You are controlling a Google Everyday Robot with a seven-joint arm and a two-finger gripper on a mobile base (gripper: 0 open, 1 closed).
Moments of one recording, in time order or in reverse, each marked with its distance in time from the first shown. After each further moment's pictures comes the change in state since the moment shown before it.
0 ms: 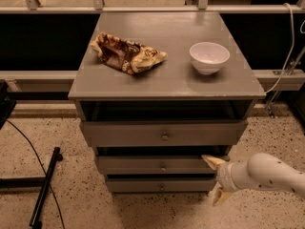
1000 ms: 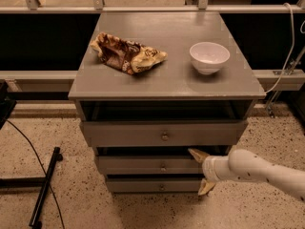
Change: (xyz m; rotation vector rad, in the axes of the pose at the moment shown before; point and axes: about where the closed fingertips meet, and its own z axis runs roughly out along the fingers) arm -0.009 -0.041 0.068 0.066 -0.039 -0.086
